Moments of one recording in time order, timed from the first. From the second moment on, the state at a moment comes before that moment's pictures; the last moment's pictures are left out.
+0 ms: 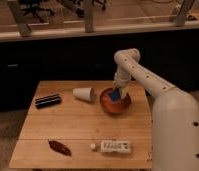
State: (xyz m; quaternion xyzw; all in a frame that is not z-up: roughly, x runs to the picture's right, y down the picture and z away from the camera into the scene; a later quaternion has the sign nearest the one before) arm 0.132 0.041 0.894 -0.36 -0.13 -0.25 0.89
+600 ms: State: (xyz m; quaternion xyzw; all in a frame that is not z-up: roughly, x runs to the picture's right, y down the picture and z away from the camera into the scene) arm 0.122 0.056 0.899 -0.38 -0.14 -0.28 0.87
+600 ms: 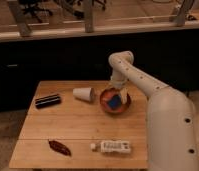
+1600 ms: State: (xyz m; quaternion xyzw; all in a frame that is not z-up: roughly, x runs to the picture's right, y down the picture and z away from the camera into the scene) arm 0.134 0.041 0.885 -0.36 -0.15 -0.25 0.89
